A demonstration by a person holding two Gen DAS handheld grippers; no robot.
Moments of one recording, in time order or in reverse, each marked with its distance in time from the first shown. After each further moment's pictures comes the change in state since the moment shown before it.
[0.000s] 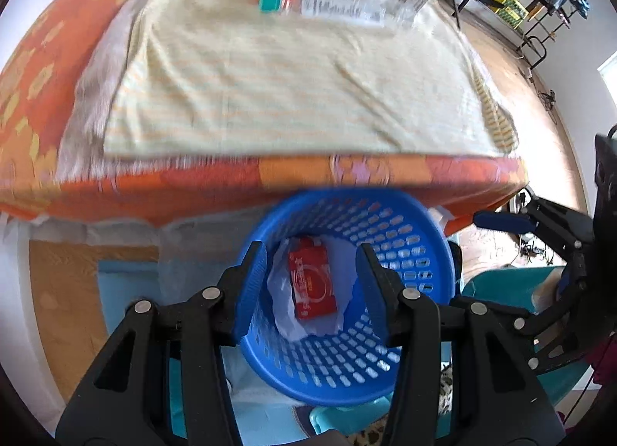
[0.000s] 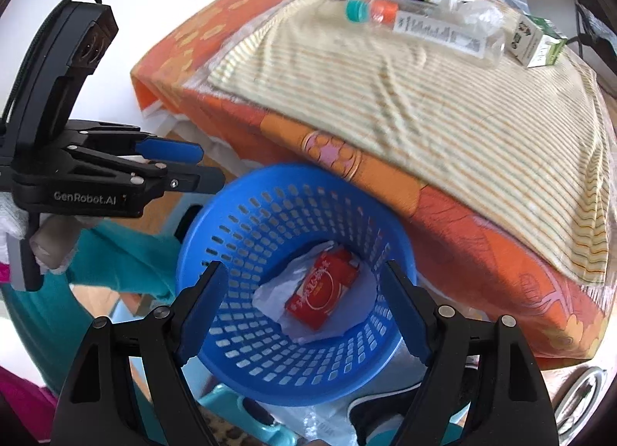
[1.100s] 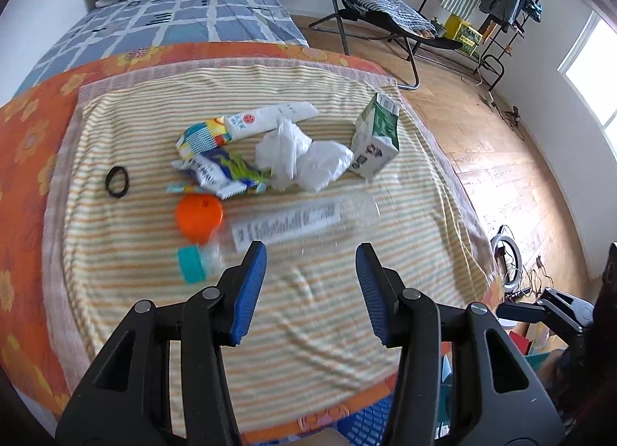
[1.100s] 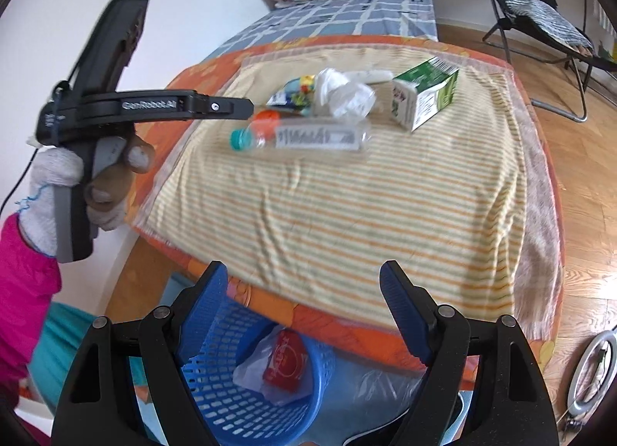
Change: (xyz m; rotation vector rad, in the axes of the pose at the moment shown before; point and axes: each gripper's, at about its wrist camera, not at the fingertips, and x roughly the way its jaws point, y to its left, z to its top) left arm 0.012 -0.036 0.214 0.141 -0.178 -0.109; right arm -0.080 -0.097 0.068 0.242 -0.213 -0.099
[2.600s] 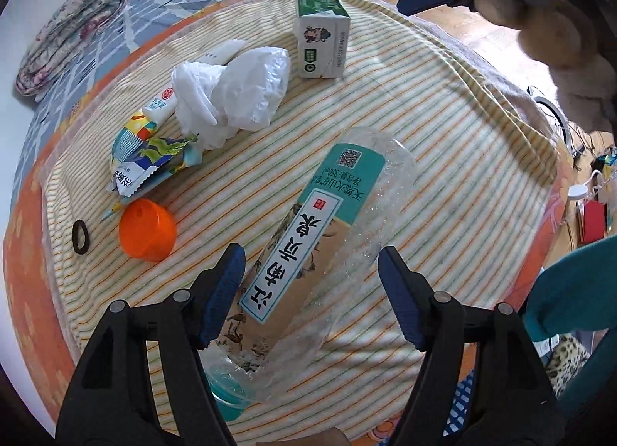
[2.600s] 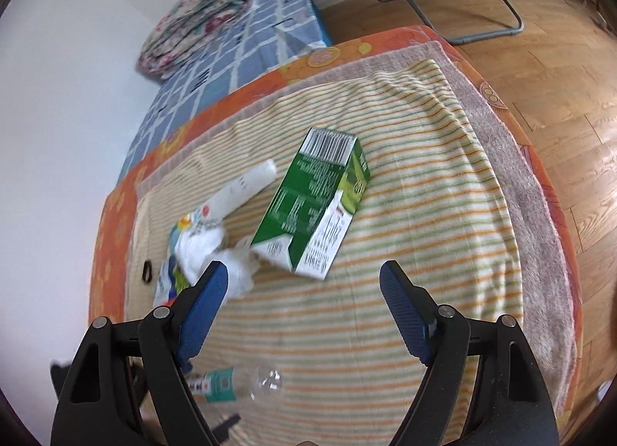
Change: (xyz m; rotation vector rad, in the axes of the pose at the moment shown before) left arm 0.087 -0.050 -0.045 0.458 0.178 0.157; right arm 0.087 -0.142 0.145 0.503 -0.068 -0.060
